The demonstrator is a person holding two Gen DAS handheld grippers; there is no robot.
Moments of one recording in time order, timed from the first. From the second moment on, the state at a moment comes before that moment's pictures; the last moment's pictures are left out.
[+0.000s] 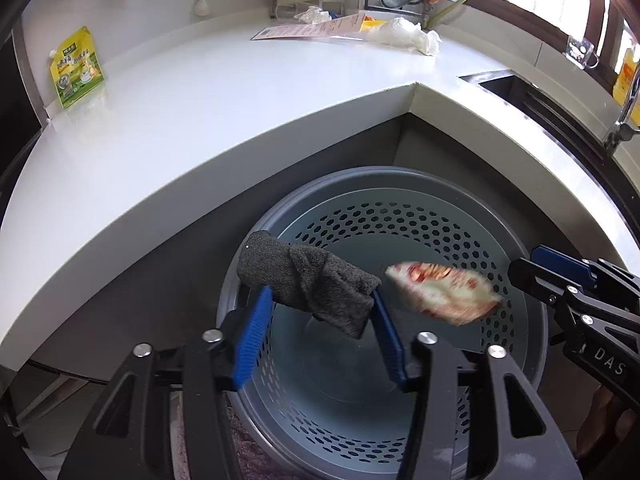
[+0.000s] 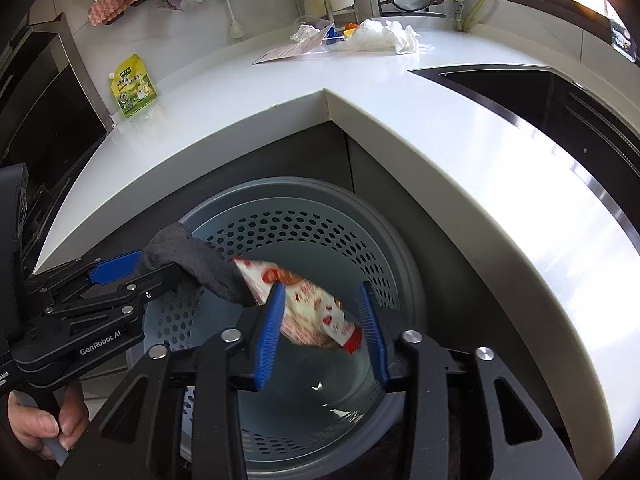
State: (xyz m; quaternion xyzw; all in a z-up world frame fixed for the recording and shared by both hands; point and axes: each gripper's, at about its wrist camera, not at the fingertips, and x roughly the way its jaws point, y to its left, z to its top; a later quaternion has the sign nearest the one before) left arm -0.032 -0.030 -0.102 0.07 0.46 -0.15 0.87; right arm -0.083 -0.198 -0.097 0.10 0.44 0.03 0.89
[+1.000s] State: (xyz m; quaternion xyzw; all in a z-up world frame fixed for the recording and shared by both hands) left arm -0.031 -0.021 -0.094 0.06 0.43 -0.13 0.89; right arm -0.090 -0.202 -0.088 0.12 0.41 0.04 0.91
